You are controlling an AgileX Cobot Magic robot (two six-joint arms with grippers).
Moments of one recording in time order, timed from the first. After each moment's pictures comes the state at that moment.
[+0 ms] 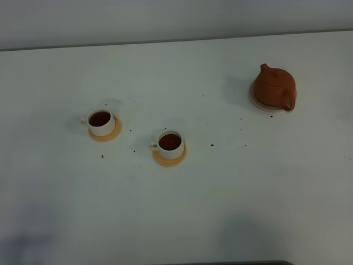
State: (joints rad) left arm -0.03 -0.01 -0.51 0.25 1.09 -0.26; right arm -0.05 0.05 -0.50 0.07 1.08 -0.09
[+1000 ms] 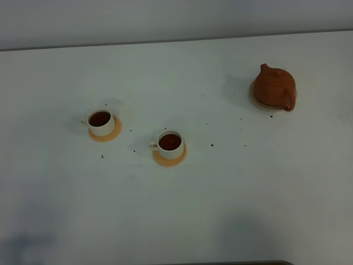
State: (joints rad) left arm -0.03 -0.01 -0.51 0.25 1.09 -0.26; right arm -0.05 -0.01 -0.50 0.07 1.09 -0.09
